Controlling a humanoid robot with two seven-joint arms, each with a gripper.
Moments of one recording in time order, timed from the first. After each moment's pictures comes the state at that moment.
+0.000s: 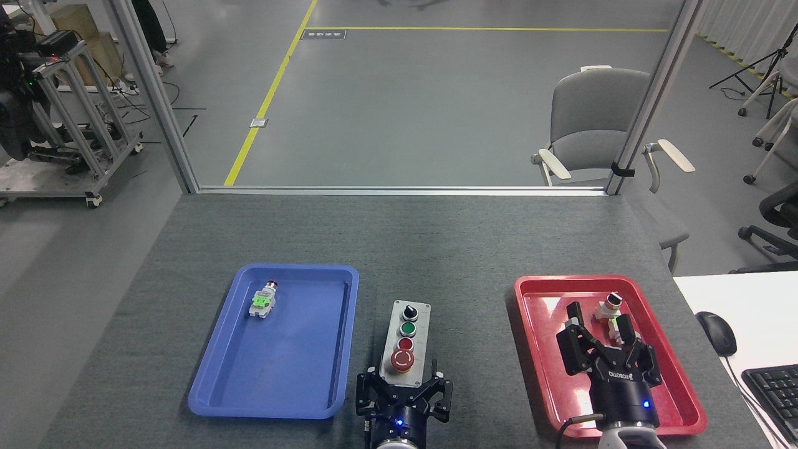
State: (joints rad) left arm -0.37 -0.14 -0.92 -0.98 -1.00 0.75 0.27; right arm -0.02 -0.02 -0.13 -1.50 1.11 -0.17 -0.15
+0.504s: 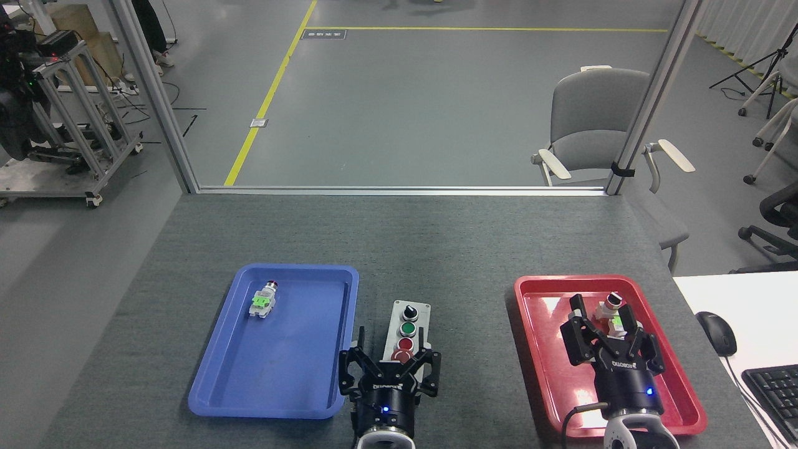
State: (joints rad) left arm -0.36 -0.04 -0.92 -1.21 -1.05 0.86 0.33; right arm -0.08 -0.06 -0.12 -1.42 1.11 -0.18 -0.15
